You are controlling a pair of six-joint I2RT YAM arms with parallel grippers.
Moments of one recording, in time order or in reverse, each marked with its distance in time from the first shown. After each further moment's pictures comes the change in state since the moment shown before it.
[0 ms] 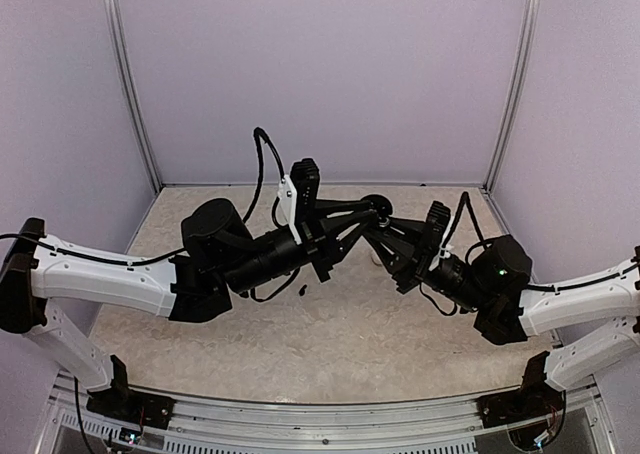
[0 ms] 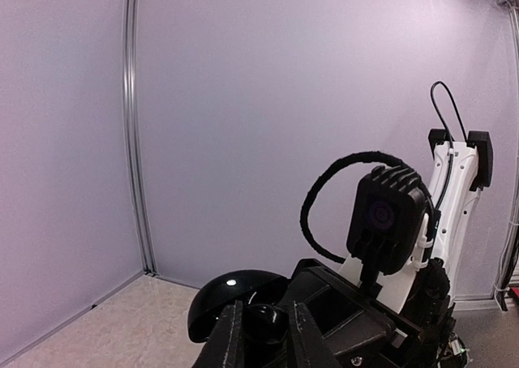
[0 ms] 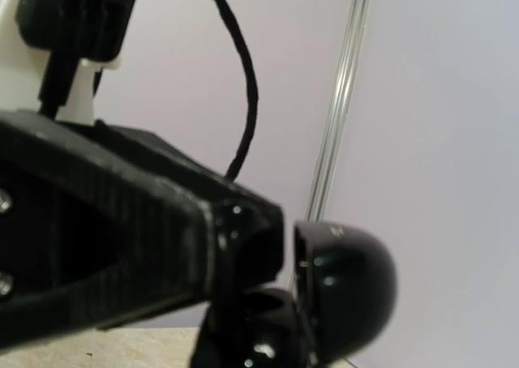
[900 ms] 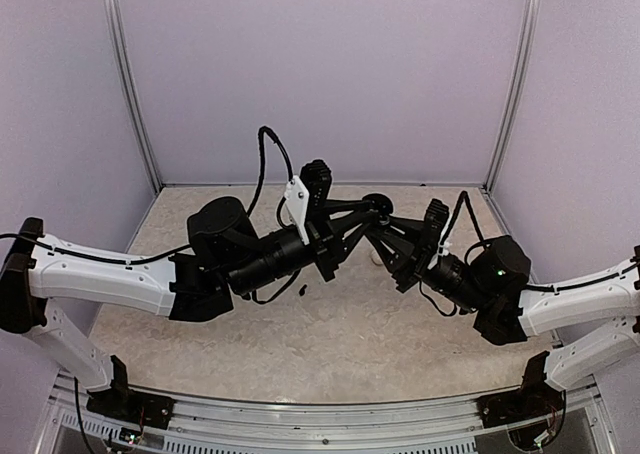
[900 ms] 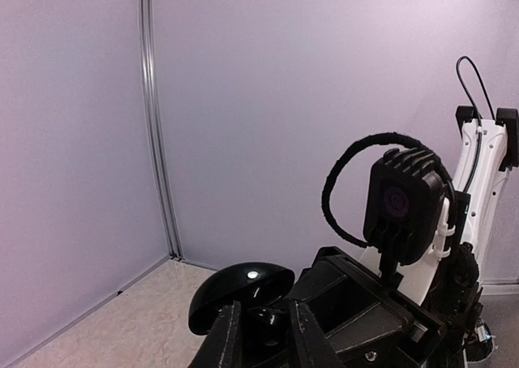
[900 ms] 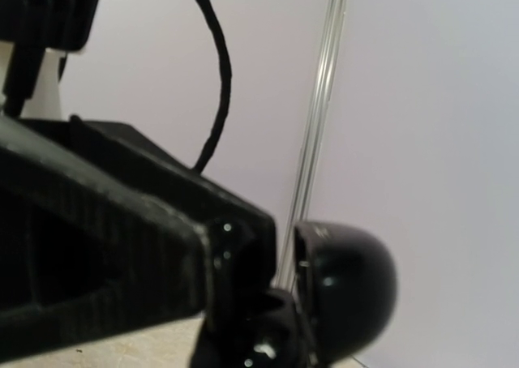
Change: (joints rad) left arm -0.021 0.002 0.032 -0.088 -0.097 0.060; right arm 0.000 0.002 -0.002 -0.006 0.045 0.019
